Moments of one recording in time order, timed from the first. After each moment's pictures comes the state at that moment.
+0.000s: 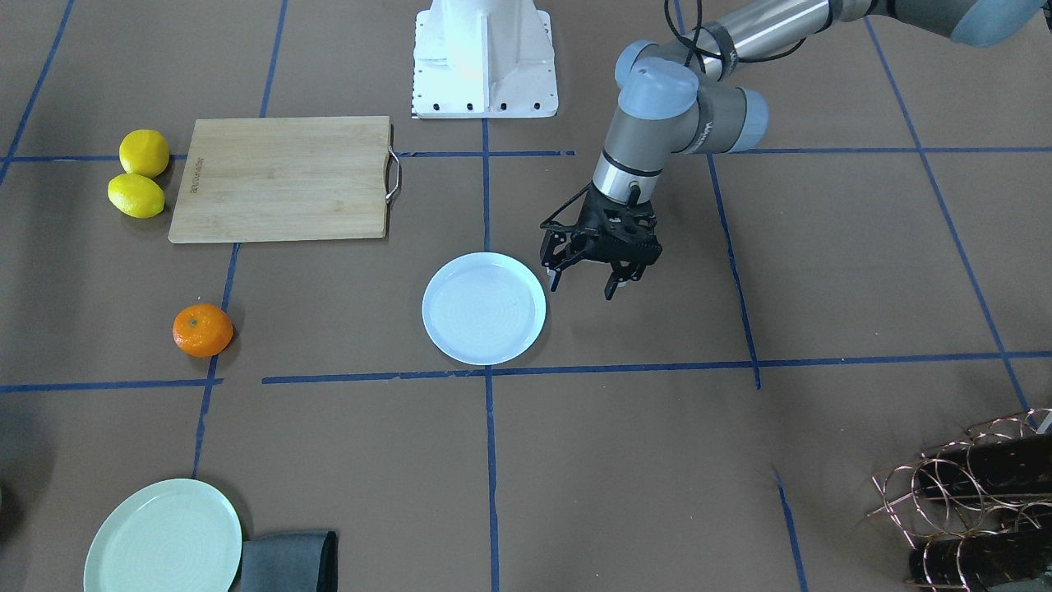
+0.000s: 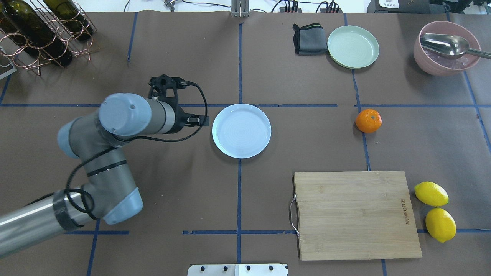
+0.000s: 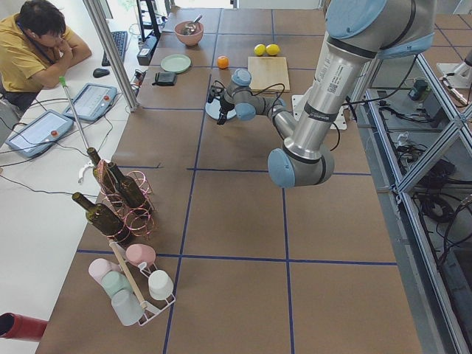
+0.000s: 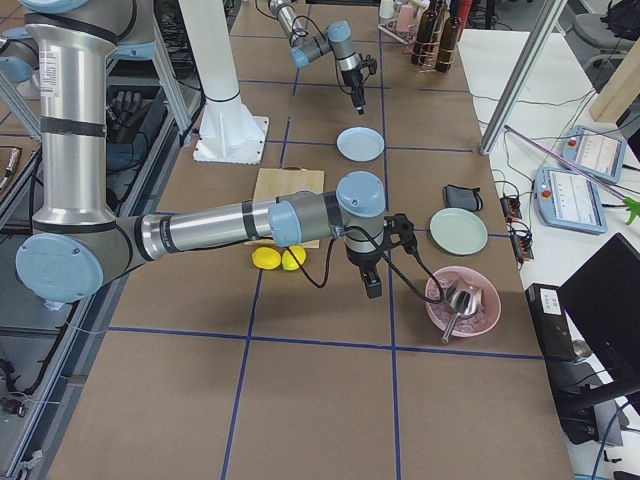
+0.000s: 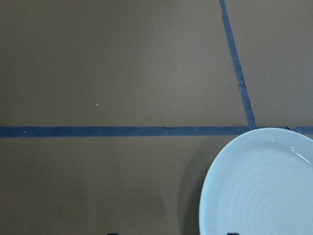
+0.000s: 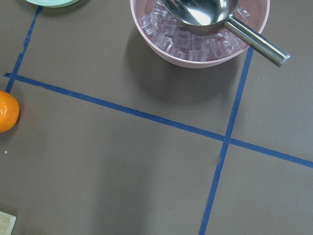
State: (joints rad) left arm -0.59 -2.06 -1.70 -1.99 -1.69 -1.08; right arm 1.51 -1.63 1.85 -1.52 2.36 -0.05
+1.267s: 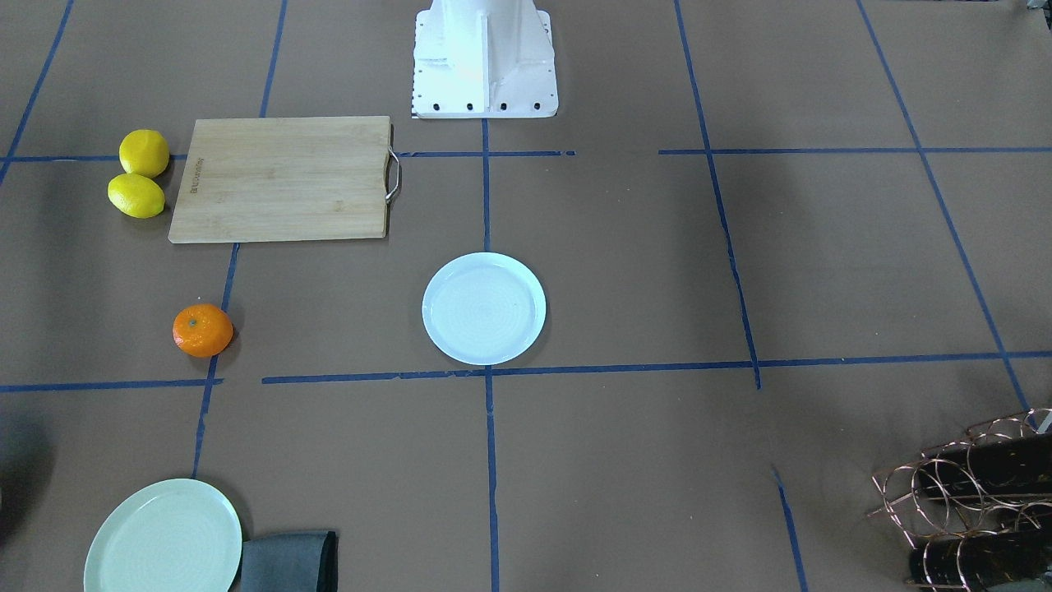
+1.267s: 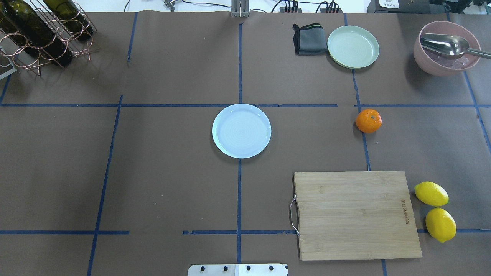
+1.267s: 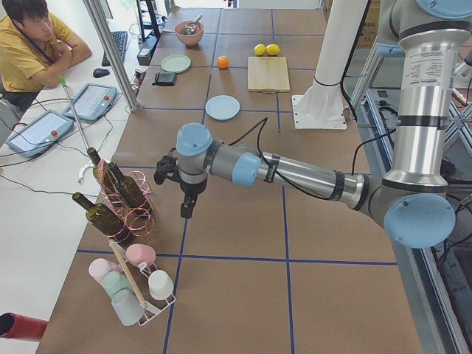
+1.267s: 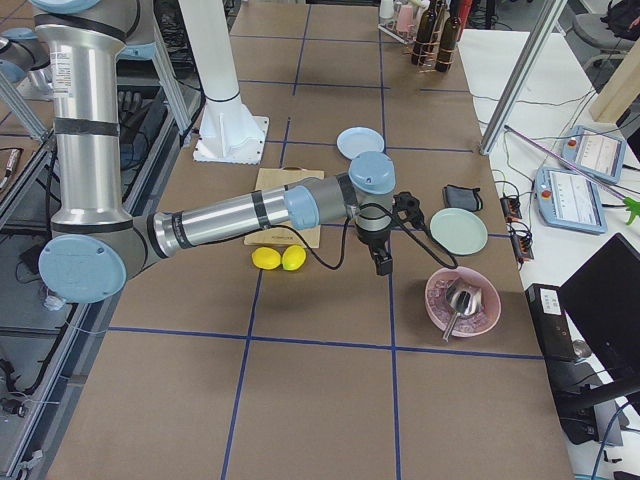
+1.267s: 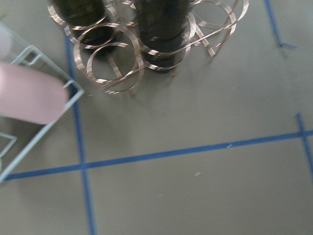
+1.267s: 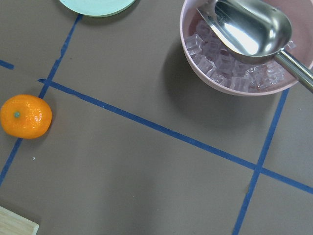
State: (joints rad) left arm -1.54 -1.51 -1.74 -1.66 -2.34 0.09; right arm 1.42 -1.58 1.87 -1.52 2.36 -0.04
